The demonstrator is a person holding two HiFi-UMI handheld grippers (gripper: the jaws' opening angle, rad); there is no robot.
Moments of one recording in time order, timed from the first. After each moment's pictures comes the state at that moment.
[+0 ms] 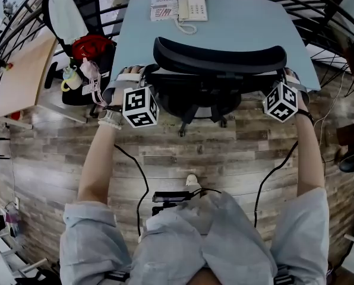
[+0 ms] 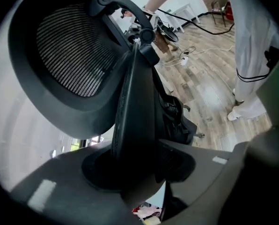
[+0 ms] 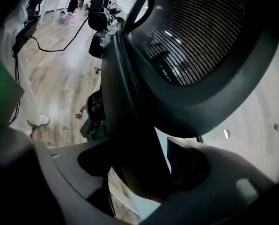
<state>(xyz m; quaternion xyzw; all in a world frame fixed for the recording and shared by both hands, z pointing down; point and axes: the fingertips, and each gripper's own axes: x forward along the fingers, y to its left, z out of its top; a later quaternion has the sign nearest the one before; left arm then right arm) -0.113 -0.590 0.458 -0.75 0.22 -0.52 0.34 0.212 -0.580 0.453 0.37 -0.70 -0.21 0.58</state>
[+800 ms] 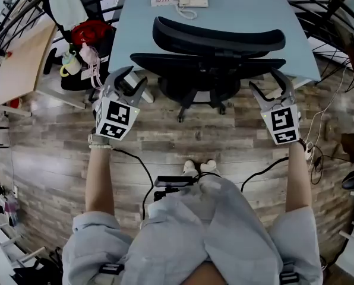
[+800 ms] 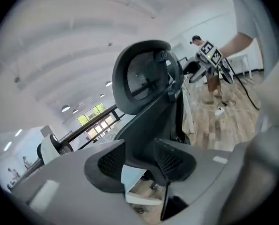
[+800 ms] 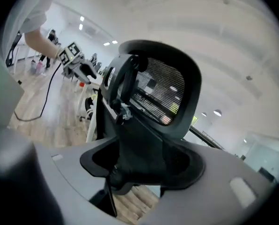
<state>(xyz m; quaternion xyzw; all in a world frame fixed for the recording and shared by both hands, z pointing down) -0.171 -0.523 0.414 -0.84 0.42 -0.31 0.14 0.159 -0.491 0.392 0.50 -0.79 -0.13 0.33</state>
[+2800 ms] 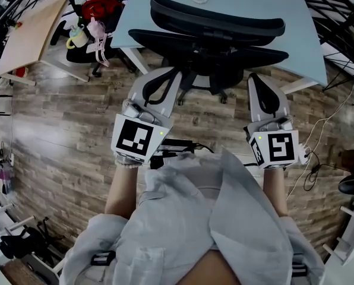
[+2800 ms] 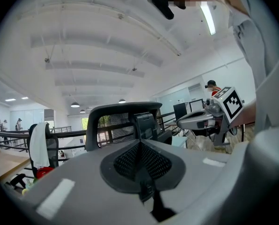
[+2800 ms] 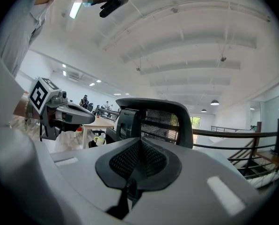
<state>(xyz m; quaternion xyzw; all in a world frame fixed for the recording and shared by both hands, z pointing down) -0.040 -0.422 0.321 -0.88 0.47 -0.09 0.03 0.116 -0.427 0.322 0.50 -0.86 -0.05 0.10</state>
